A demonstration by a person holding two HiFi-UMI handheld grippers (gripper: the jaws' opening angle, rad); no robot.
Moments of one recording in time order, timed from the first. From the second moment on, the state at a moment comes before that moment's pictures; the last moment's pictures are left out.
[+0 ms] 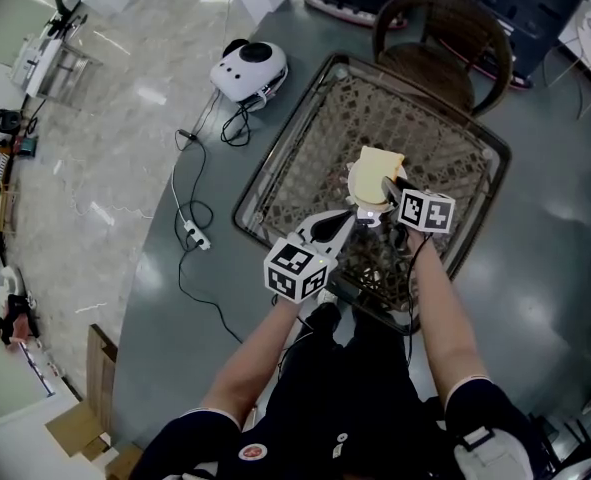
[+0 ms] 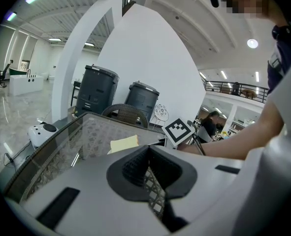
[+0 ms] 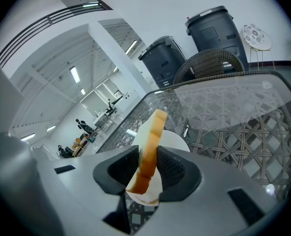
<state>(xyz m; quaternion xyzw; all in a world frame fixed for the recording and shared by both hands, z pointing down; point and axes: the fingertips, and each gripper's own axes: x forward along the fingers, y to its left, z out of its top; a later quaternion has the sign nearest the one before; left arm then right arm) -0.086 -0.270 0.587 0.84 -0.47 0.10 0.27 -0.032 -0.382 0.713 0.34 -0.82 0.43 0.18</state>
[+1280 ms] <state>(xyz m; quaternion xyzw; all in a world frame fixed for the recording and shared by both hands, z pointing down) -0.084 -0.286 0.594 0.82 -0.48 0.10 0.29 -0.017 -0.396 0.714 0.39 -0.83 0.32 0.24</state>
